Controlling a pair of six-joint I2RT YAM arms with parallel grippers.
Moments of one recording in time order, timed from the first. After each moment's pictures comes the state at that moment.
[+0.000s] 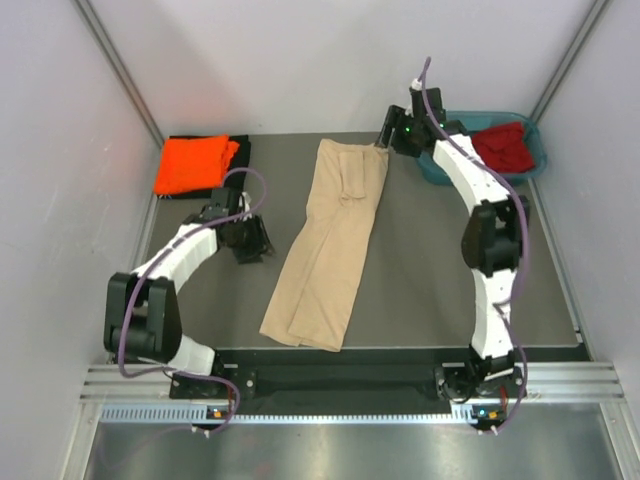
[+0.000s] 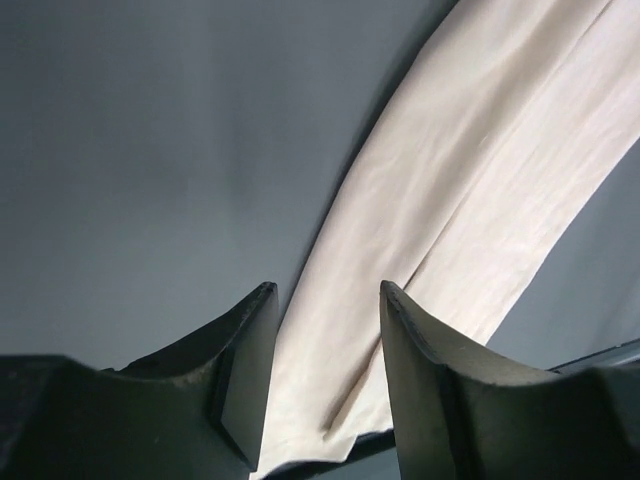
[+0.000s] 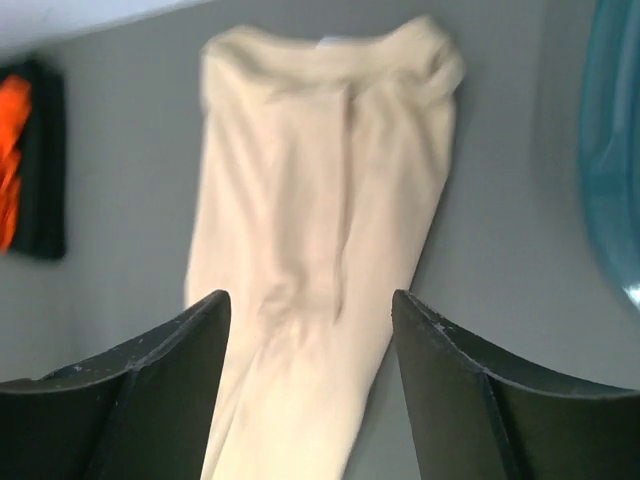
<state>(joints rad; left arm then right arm) -0.17 1.51 0.99 -0.54 0.29 -0.48 0.24 2.26 2.15 -0.57 -0.13 0.47</state>
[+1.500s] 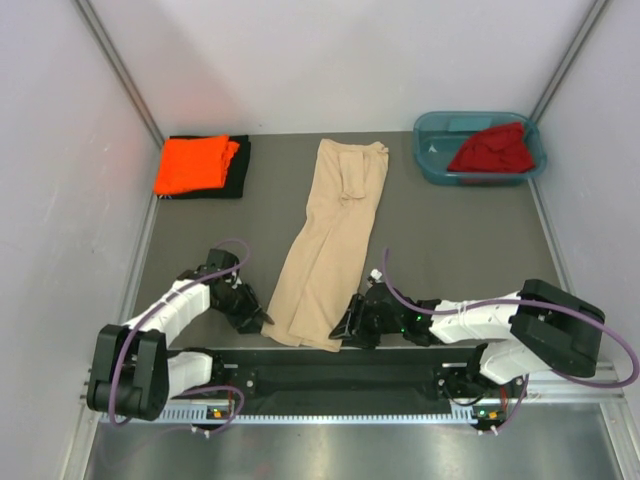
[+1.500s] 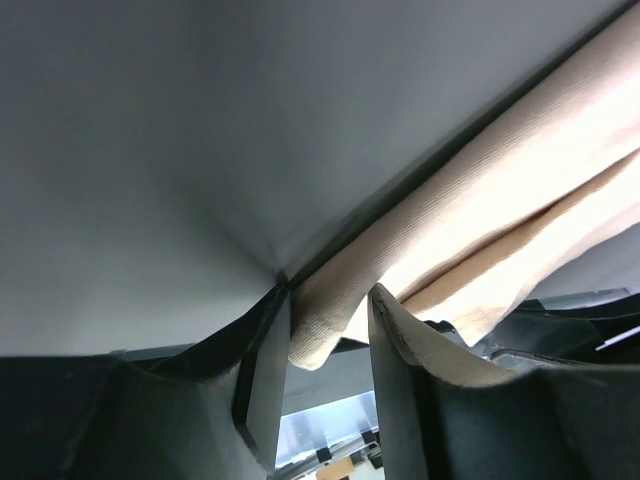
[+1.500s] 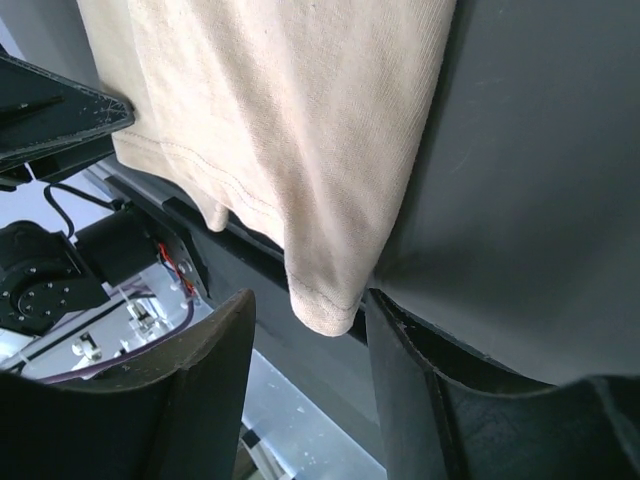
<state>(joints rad) -0.16 1.18 0.48 -0.67 0.38 -0.79 1.09 1.38 0.42 0.21 -0.13 1.38</state>
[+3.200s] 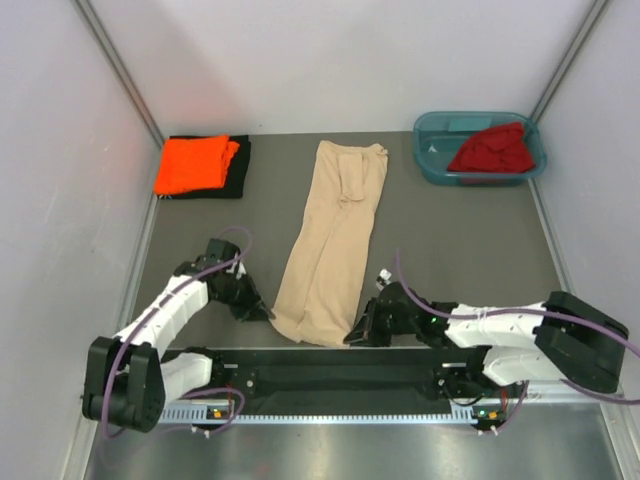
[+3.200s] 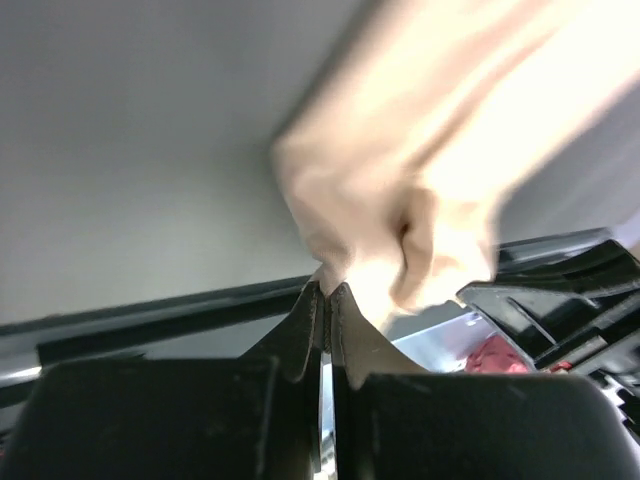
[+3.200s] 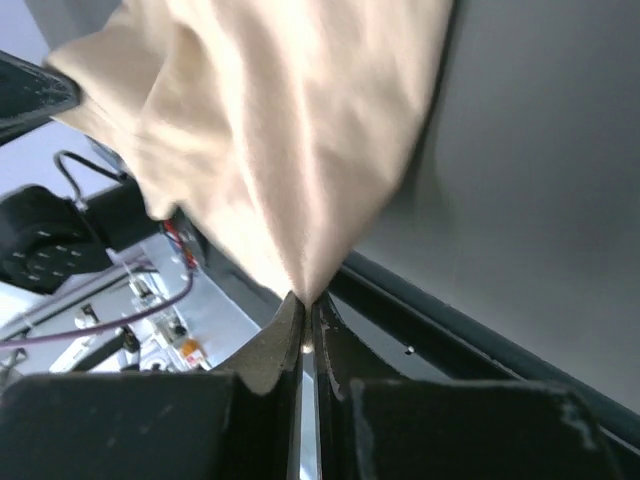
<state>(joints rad) -0.20 1.11 0.56 -0.77 0.45 -0.76 1.05 1.26 0.33 0.19 -0.20 1.34</state>
